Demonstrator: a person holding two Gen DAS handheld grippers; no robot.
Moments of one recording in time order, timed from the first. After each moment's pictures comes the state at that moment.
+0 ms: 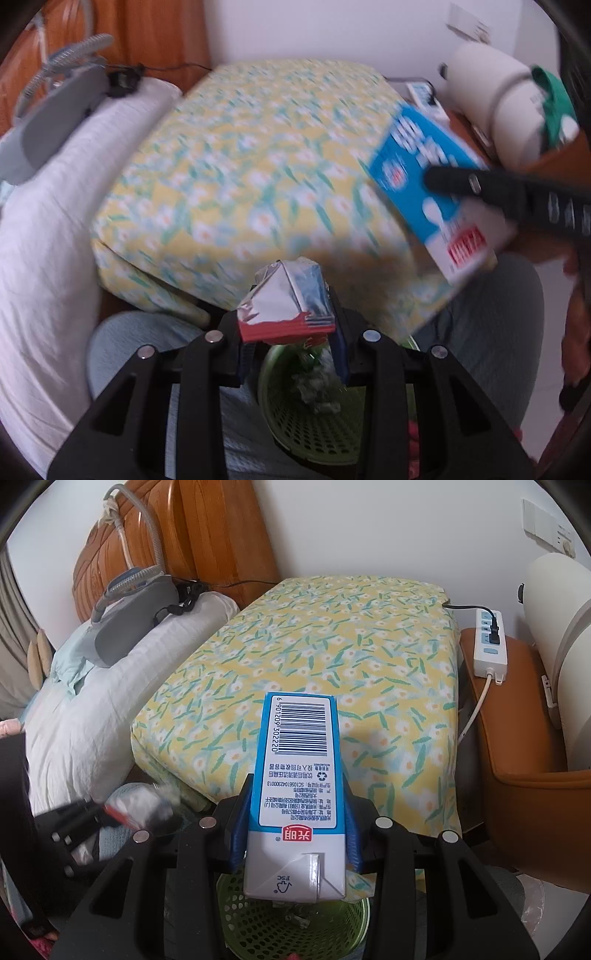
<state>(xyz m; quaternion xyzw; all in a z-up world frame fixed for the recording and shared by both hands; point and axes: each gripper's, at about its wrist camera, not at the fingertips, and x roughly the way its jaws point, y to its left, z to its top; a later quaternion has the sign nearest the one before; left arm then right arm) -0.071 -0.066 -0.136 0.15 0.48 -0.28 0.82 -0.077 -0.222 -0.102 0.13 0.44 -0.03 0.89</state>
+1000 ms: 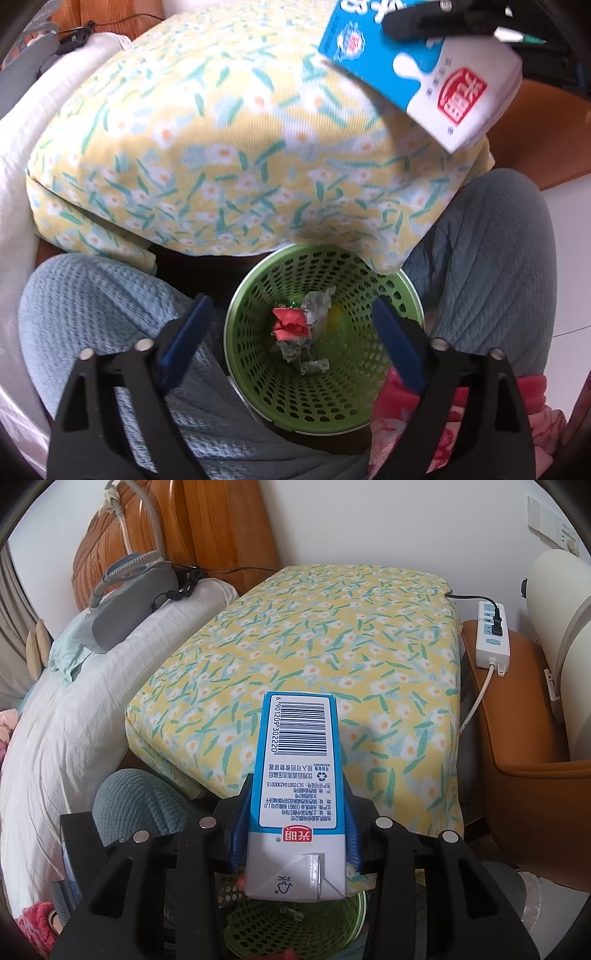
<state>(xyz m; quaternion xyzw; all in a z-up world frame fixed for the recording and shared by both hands) -0.095 -0.068 -0.194 0.18 0.53 -0.31 0.77 -0.077 -0.223 -0.113 0.12 0.46 -0.02 0.88</state>
